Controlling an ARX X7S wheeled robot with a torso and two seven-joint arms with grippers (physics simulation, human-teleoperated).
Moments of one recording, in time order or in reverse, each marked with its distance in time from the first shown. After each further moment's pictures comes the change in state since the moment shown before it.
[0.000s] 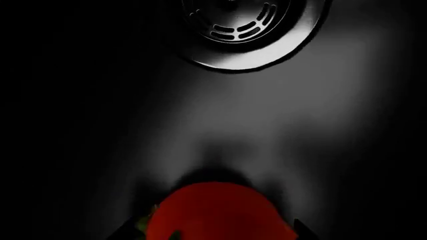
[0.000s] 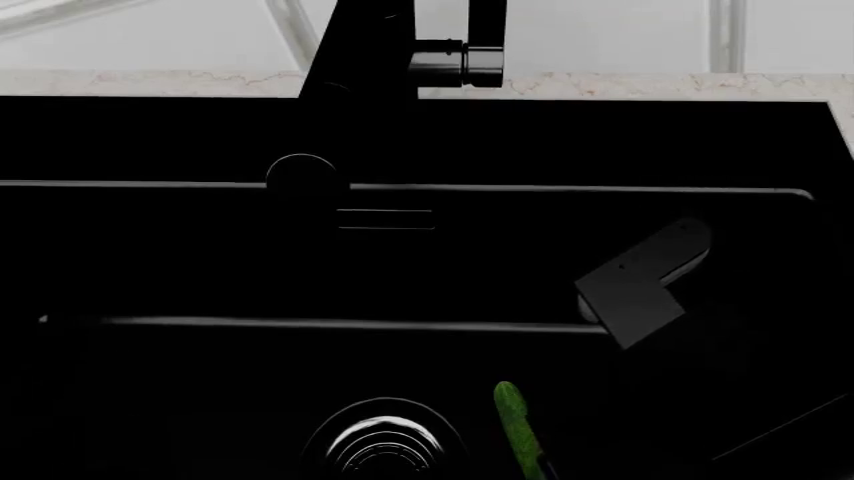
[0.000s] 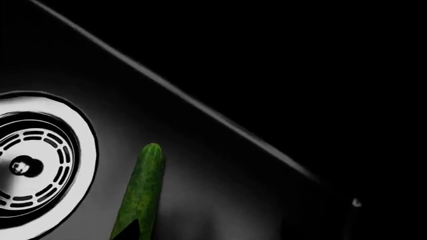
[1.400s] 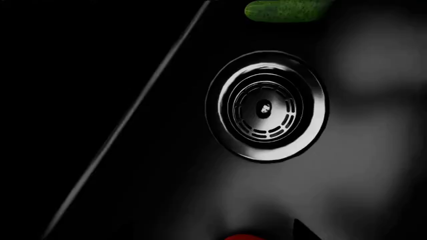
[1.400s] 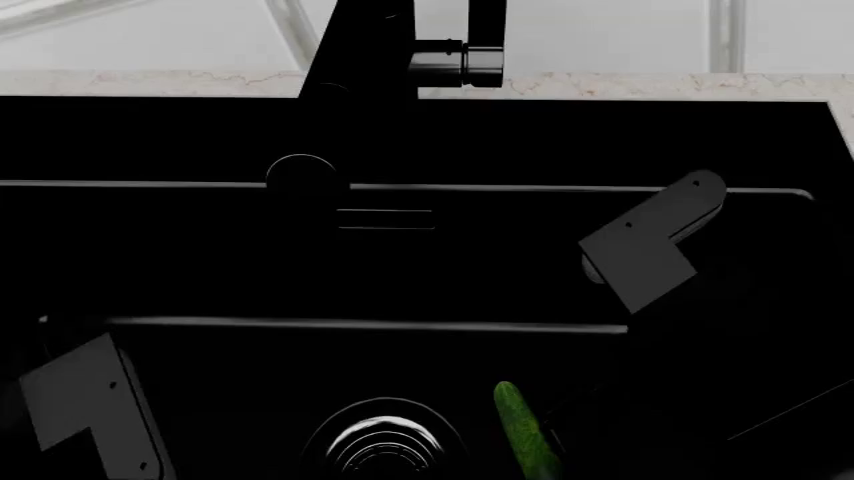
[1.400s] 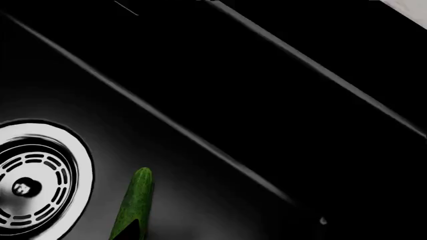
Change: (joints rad) left arm 0.008 -0.047 -0.242 0.400 -0.054 -0.162 -0.110; right arm 0.057 0.014 0.034 -0.093 0.001 0.075 -0.002
